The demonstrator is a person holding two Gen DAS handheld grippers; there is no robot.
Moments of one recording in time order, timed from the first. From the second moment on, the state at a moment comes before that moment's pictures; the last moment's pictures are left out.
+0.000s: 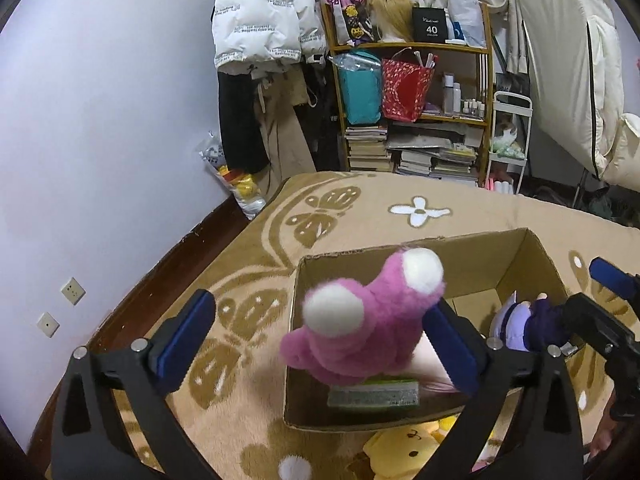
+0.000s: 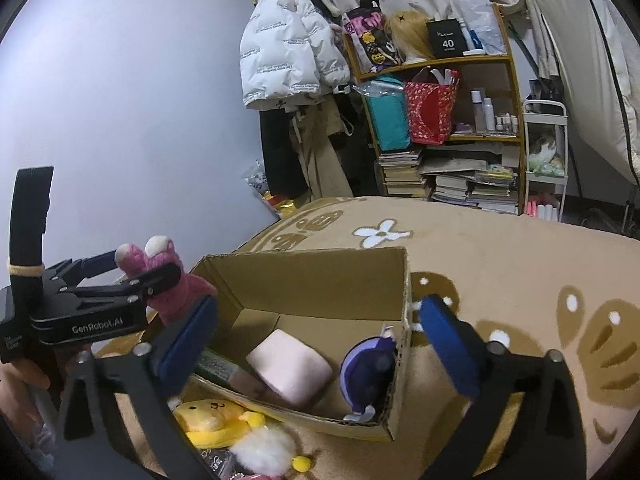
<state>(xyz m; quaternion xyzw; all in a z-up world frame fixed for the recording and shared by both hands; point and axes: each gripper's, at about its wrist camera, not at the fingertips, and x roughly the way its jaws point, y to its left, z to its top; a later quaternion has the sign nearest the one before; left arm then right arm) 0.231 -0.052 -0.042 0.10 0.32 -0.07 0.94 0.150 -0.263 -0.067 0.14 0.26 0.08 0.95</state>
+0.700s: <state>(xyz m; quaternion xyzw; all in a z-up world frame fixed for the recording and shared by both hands) 0.215 -0.032 -0.031 0.07 0.32 -0.08 0.94 0.126 -0.260 -0.055 0.13 0.26 0.07 0.95</state>
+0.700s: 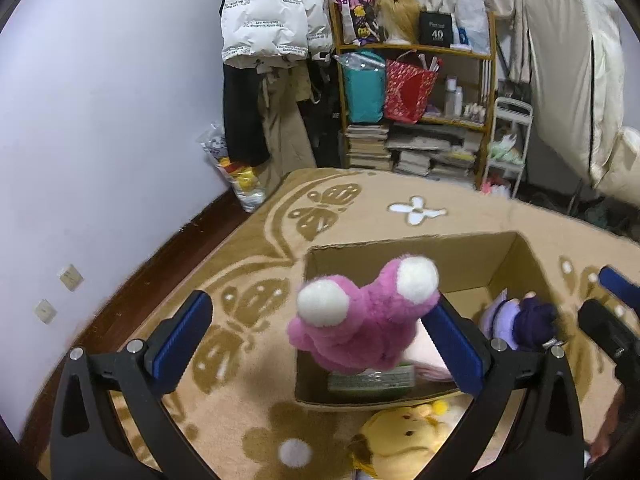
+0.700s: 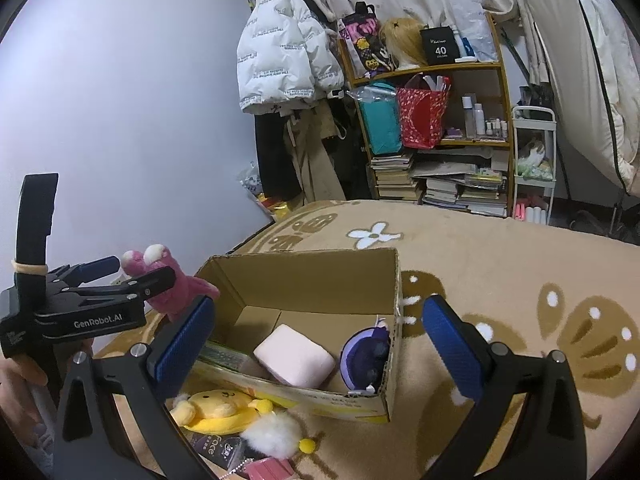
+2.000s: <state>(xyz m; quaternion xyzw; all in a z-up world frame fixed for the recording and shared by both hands) 0.140 -0.009 0.006 0.07 0.32 -0.08 0.94 0.062 -0.238 -0.019 0.14 0.26 0.06 0.95</state>
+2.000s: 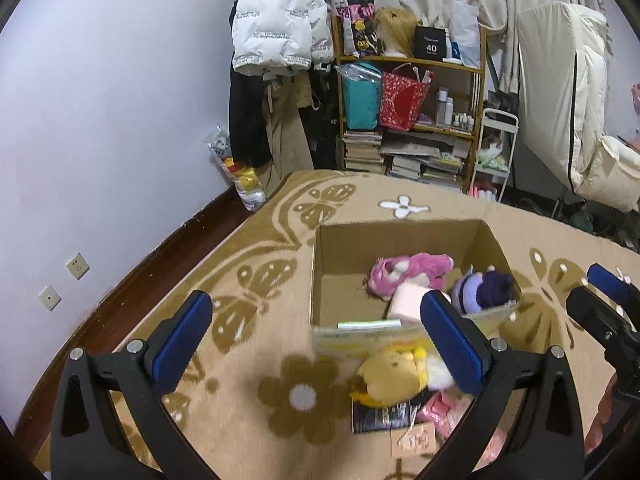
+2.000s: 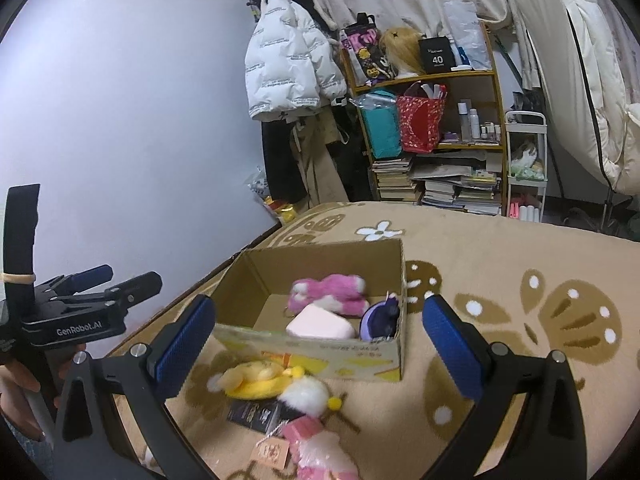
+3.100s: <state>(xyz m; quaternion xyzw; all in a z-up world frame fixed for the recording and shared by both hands) 0.141 -0.025 -0.059 0.07 0.42 -0.10 0.90 0.054 -0.213 -0.101 0.14 0.38 0.07 0.91</state>
